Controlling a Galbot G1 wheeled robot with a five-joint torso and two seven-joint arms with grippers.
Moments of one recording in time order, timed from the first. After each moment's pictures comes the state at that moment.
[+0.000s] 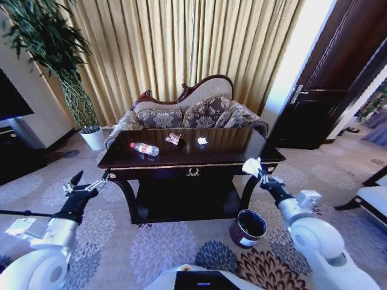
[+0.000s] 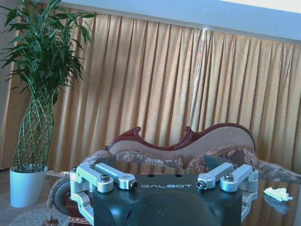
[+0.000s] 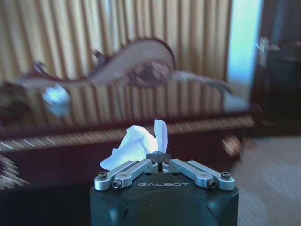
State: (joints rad) left arm 1.73 -1.33 -1.07 -2.50 -0.68 0.32 0.05; right arm -1.60 1.08 0.81 2.11 0.64 -0.35 0.15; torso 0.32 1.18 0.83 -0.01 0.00
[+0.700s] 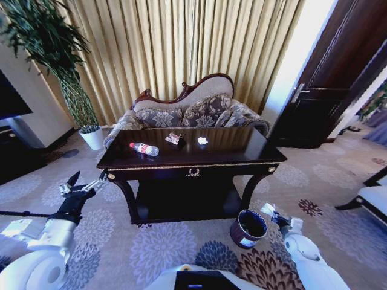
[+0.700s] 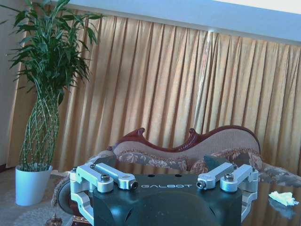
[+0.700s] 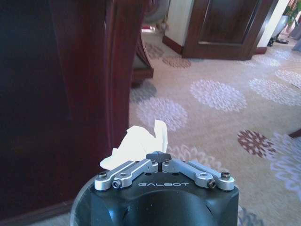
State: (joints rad) left arm 1.73 -1.34 -1.08 -2.50 -0.69 0.32 0.04; right arm -1.36 1.07 0.71 1.30 0.47 -0.20 0.08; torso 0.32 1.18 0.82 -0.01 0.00
